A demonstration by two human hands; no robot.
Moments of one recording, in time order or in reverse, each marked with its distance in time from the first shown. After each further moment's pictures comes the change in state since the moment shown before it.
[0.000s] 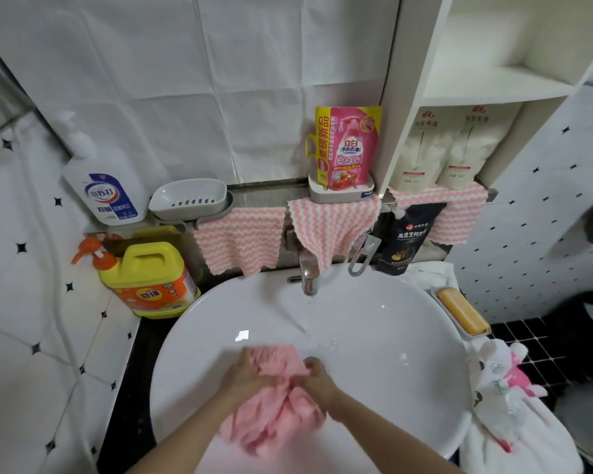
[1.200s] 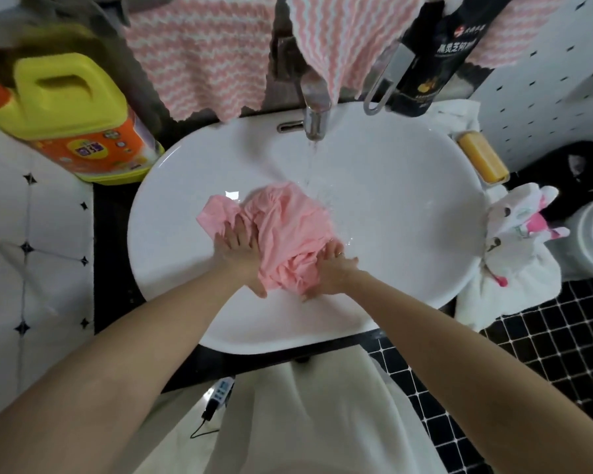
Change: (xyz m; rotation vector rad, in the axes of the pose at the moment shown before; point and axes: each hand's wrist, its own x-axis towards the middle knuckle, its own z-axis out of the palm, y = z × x) left_hand 0.040 -0.035 0.034 1.229 -0.272 0.100; right_hand 0.011 0.035 -0.002 -1.248 -0.223 0.169
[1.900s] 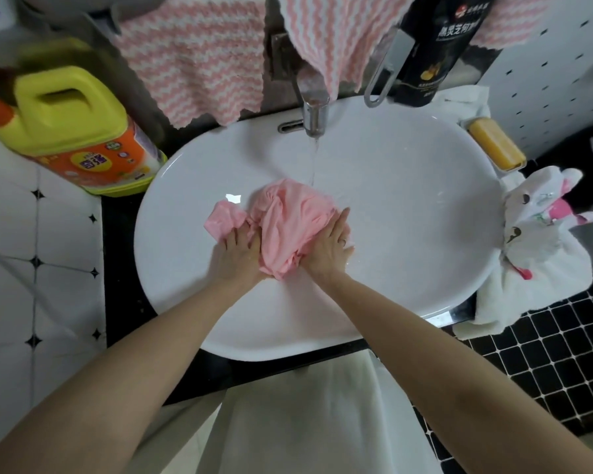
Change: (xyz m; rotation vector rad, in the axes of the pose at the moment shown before) left_hand 0.008 -0.018 0.027 -0.338 0.517 0.087; right_hand 0.022 -0.041 -0.011 0.713 0.511 0.204
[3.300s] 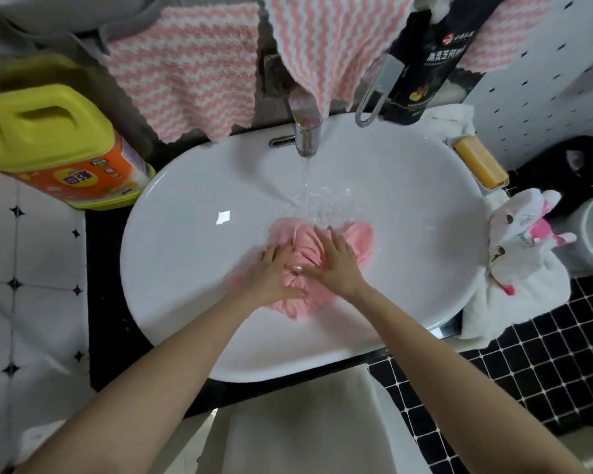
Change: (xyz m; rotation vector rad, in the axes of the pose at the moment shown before) left_hand 0.022 0.049 0.004 -0.213 -0.241 0.187; right_hand -0.005 0.038 -0.044 0.086 -0.049 -0.286
